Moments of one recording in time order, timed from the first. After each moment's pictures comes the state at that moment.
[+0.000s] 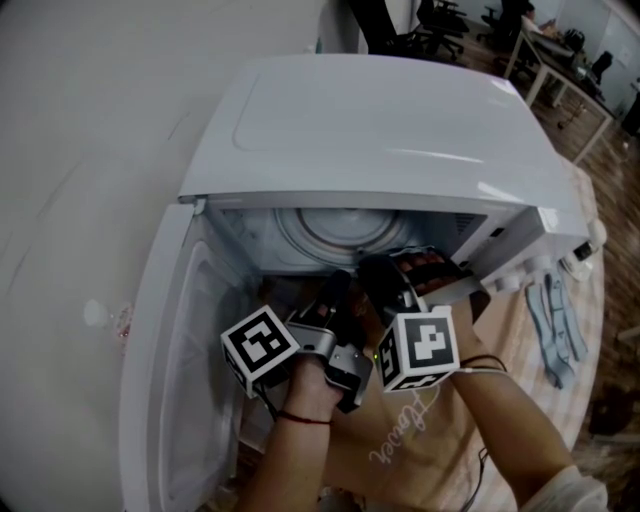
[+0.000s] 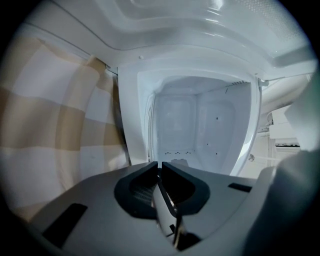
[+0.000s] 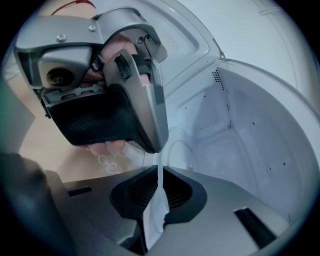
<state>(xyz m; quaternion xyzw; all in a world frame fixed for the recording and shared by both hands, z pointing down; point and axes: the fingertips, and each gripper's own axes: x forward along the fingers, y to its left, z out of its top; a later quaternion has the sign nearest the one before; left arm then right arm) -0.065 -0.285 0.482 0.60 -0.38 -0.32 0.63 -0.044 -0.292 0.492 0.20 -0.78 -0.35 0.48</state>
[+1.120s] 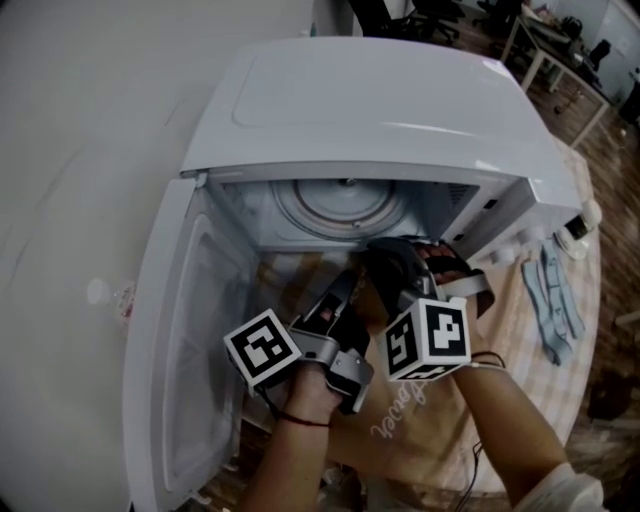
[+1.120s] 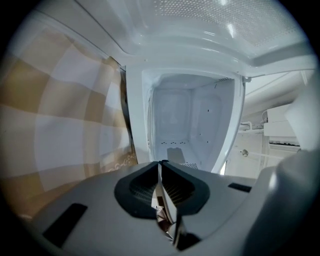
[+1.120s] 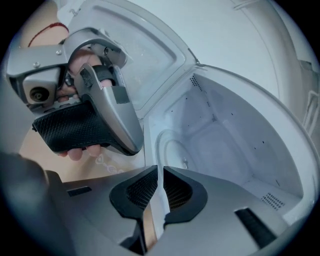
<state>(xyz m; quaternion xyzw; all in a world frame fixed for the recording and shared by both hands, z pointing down) -0.052 -0.245 0.474 0.62 -0.34 -0.31 0.64 -0.031 -0.272 0.470 0.27 -0.81 -0.29 0.44</state>
